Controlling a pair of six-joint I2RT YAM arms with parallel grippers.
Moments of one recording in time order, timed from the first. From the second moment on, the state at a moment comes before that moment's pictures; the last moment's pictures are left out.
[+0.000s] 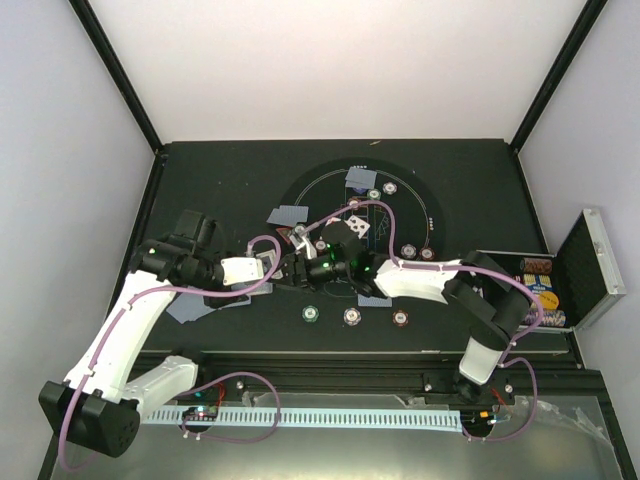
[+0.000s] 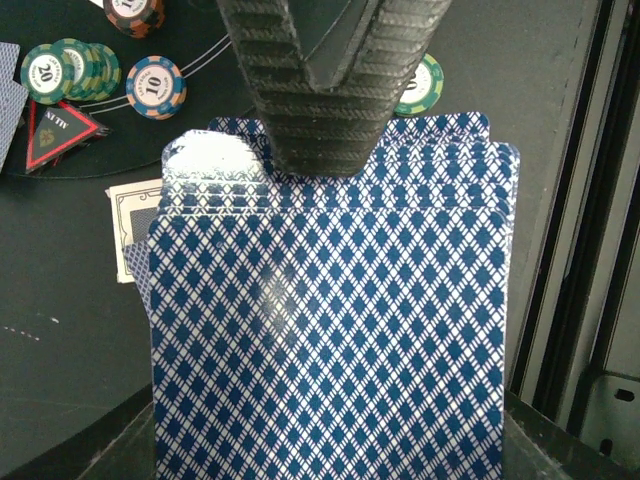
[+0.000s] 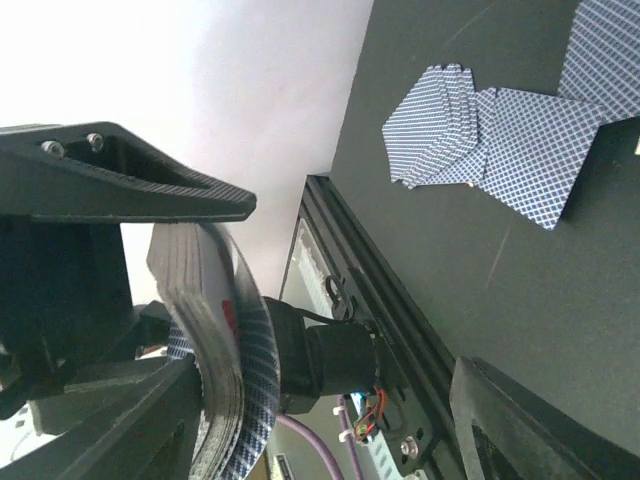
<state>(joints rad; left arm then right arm) -0.25 0.99 0.99 -1.21 0.35 1.04 0.91 1.74 0.94 0.42 -0.72 1.10</state>
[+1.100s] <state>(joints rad) -0.25 1.00 0.99 -1.21 0.35 1.04 1.00 1.87 1.10 0.37 -0.73 1.12</state>
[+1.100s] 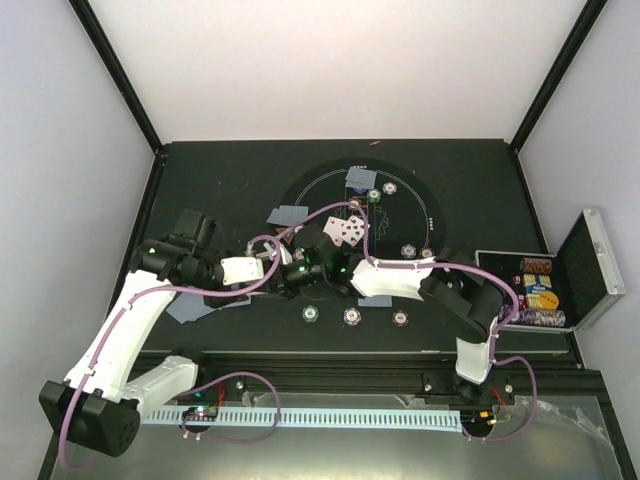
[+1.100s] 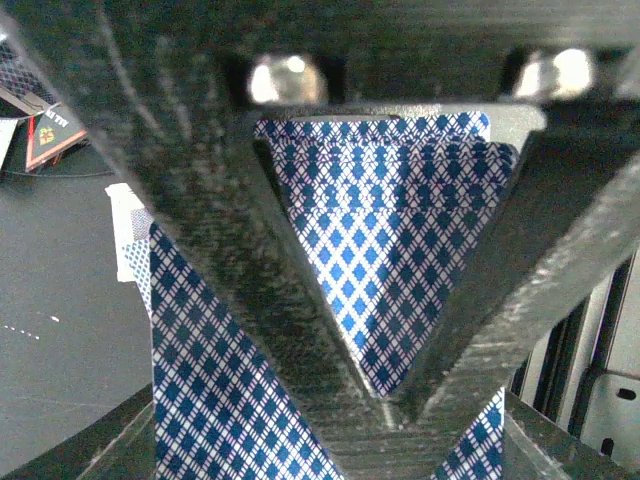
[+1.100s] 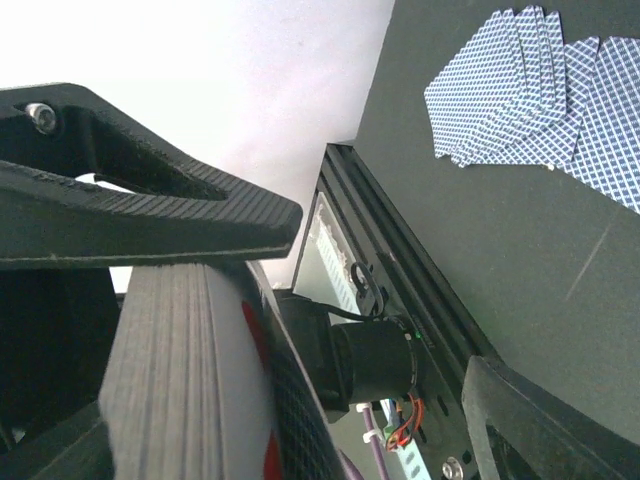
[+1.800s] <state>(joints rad) -0.25 1.01 0.99 -1.21 0.35 1.03 0.91 1.80 0.91 0.63 -0.74 1.19</state>
